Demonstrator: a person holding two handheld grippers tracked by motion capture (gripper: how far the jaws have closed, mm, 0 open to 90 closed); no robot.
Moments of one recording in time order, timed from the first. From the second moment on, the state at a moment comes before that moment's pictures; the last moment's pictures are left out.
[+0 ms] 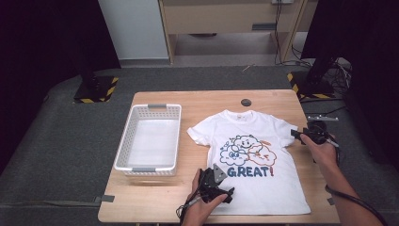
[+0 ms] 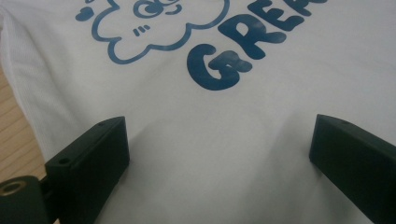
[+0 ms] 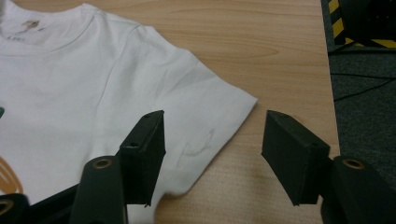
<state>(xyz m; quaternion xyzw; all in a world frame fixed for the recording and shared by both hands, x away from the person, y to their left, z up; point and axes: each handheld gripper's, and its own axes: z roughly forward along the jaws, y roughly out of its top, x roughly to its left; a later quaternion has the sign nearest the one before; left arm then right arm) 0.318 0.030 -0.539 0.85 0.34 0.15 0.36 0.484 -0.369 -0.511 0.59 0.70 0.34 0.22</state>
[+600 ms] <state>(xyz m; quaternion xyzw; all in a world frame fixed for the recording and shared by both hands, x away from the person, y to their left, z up) 0.304 0.060 -0.536 0.85 0.36 0.16 0.34 0.502 -0.360 -0.531 0.60 0.70 0.32 0.23</state>
